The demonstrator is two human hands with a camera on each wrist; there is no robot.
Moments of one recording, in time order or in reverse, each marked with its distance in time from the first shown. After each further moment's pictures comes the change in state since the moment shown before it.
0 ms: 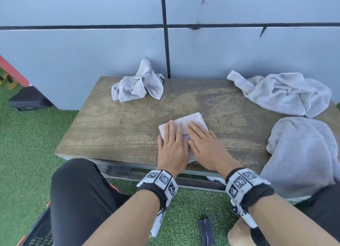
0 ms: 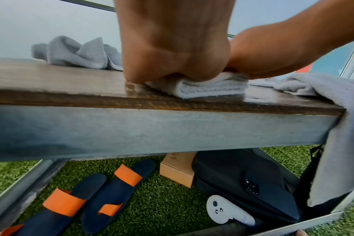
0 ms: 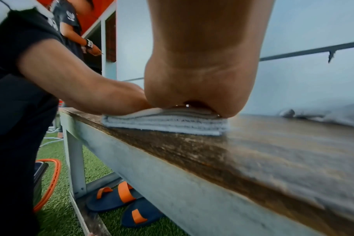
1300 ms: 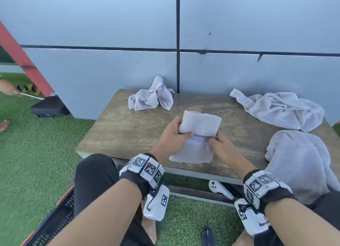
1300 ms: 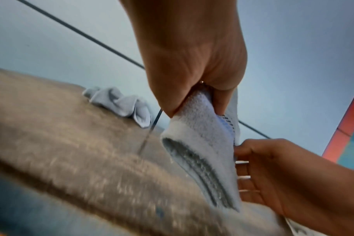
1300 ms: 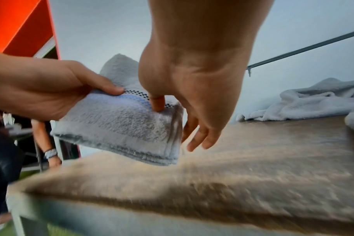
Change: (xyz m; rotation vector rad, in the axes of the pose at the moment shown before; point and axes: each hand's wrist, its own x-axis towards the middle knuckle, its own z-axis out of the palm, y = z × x) left_hand -0.013 0.011 -0.120 -0.840 -0.070 -0.038; right_hand -0.032 -0.014 -0.044 0.835 0.128 0.308
